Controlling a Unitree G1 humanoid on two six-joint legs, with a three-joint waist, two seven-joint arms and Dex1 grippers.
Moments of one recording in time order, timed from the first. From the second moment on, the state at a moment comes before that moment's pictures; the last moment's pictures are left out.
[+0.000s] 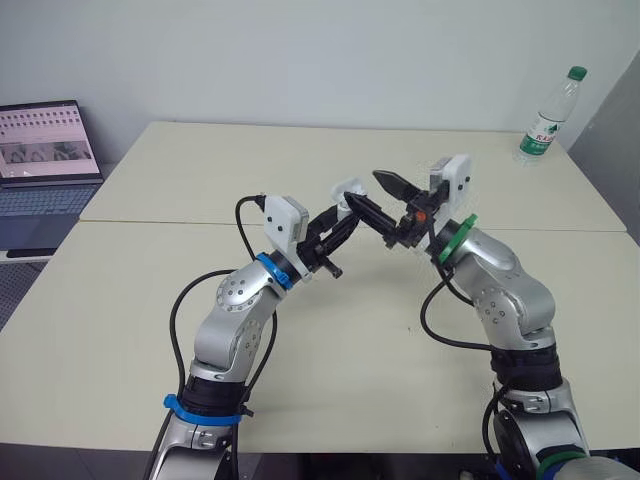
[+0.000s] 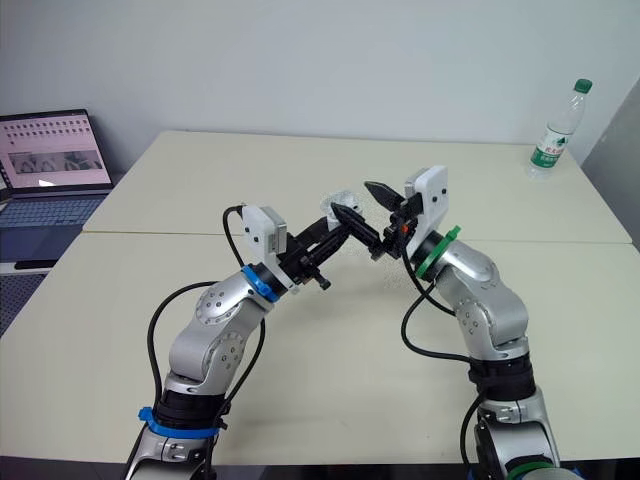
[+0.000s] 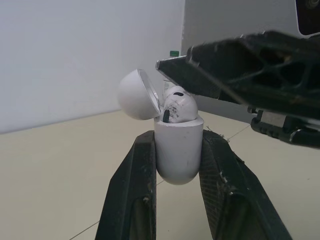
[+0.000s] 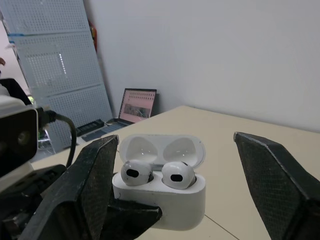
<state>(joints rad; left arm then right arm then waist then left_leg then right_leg) -0.41 0.20 -0.07 -0.20 -0.38 0.27 -0.55 -0.59 -0.24 -0.03 -0.23 0.57 0.56 0.54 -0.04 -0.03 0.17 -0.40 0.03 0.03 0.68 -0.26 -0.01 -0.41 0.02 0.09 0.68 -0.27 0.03</state>
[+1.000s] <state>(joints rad) -0.40 0.26 -0.16 -0.17 -0.31 0.25 -0.68 -1.05 -0.53 0.22 0.21 0.43 0.67 1.10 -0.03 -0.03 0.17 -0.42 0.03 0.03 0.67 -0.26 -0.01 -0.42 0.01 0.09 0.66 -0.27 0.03</state>
